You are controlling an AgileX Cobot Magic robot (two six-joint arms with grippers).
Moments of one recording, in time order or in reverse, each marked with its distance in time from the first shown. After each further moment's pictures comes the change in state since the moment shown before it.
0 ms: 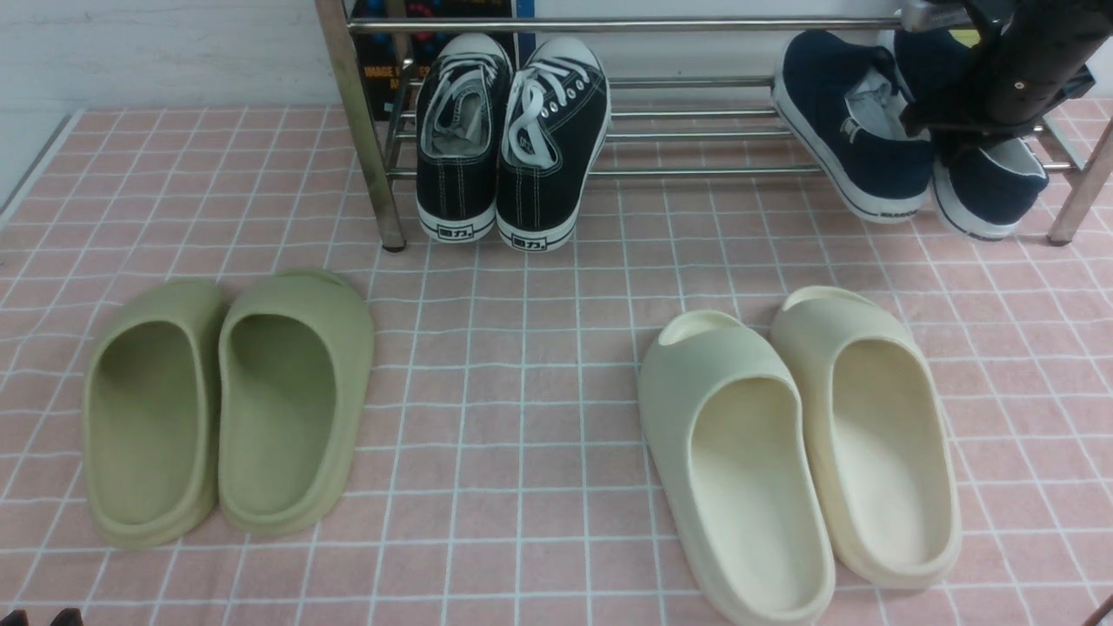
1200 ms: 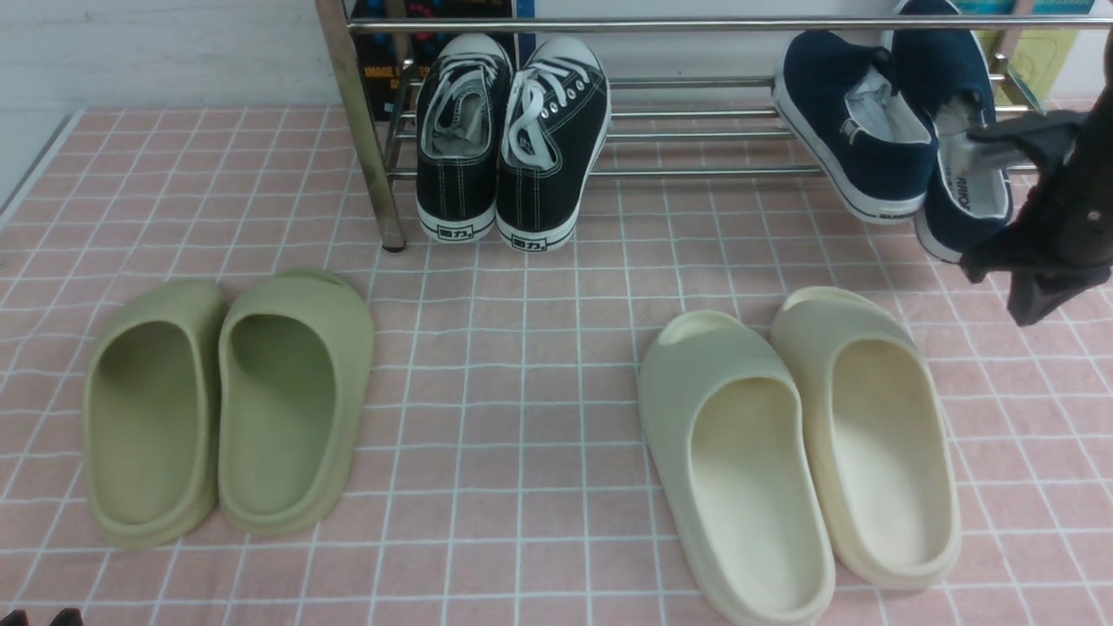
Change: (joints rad) right arm -0.009 -0.329 0.747 -0.029 -0.113 0.065; left arm 0.000 0.000 0.000 0.001 0.000 0.000
